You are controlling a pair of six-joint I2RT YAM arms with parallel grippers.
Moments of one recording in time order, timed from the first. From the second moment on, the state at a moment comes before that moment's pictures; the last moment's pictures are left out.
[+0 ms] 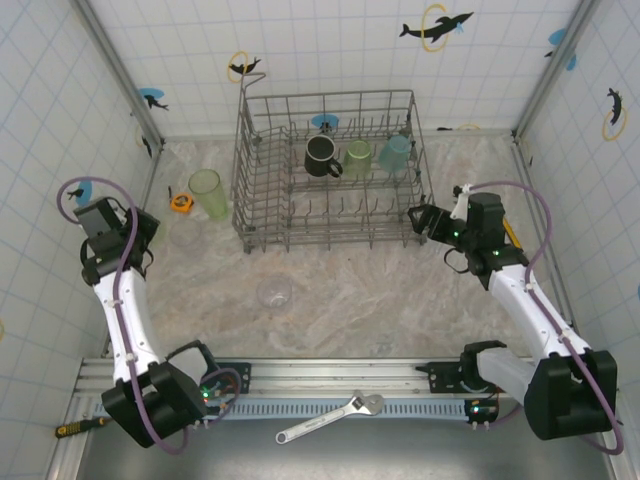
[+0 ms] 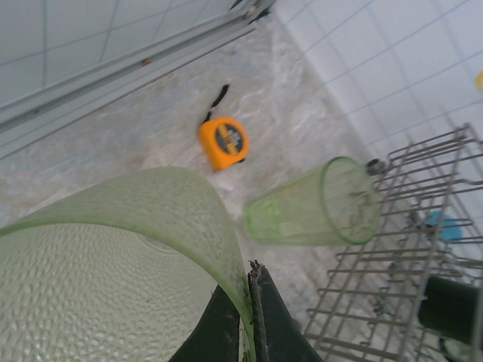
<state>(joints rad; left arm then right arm) 0.47 1.00 0.94 -0.57 0.27 -0.59 0.17 1.06 0.68 -0.20 -0.32 0.49</state>
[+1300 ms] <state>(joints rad) 0.29 1.05 0.91 0.14 0.80 -0.97 0.24 1.14 0.99 -0.38 -0.22 0.40</state>
